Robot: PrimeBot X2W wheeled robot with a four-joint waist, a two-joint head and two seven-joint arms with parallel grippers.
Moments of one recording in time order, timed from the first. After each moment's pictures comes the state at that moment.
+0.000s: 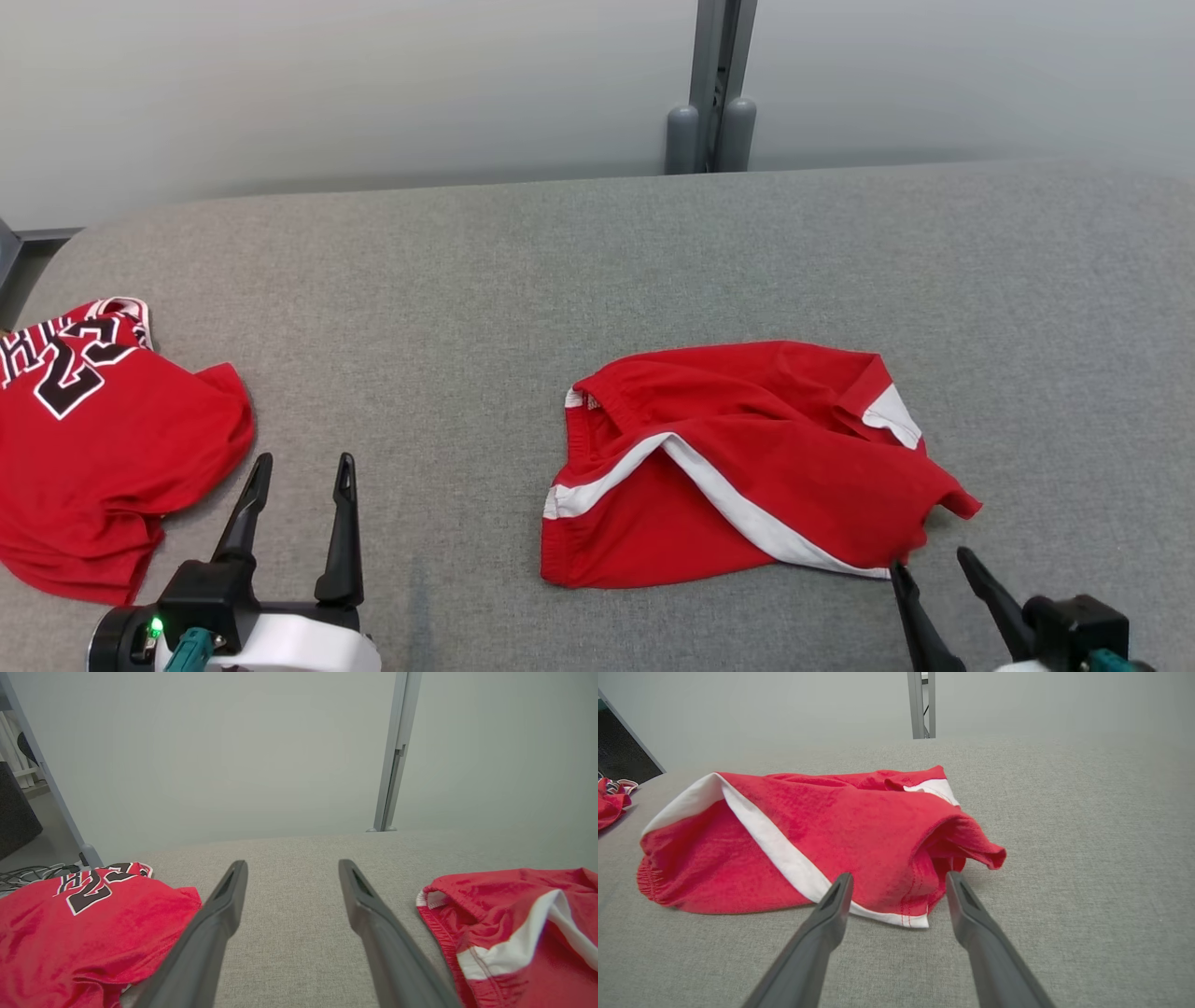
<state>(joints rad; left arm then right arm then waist) 0.03 0.26 -0.26 0.04 -0.34 0.24 -0.23 0.16 -0.05 0.08 0.09 0.19 0.13 -0.05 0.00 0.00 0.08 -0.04</state>
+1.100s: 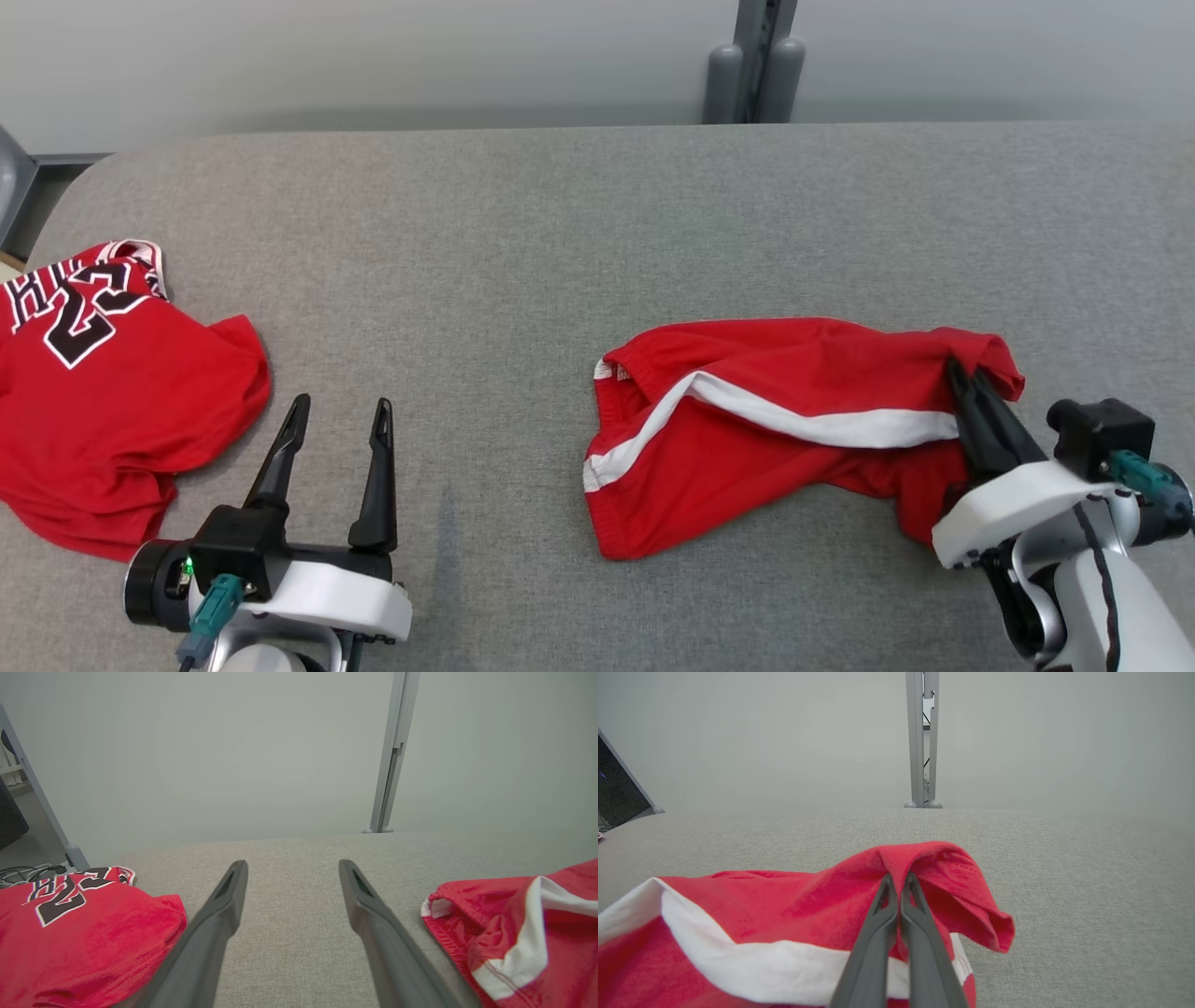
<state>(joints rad) -0.08 0.24 -0.31 0.08 -0.34 0.22 -0.25 -0.24 -0.09 0.05 0.34 0.18 0.13 -0.12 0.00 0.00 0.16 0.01</state>
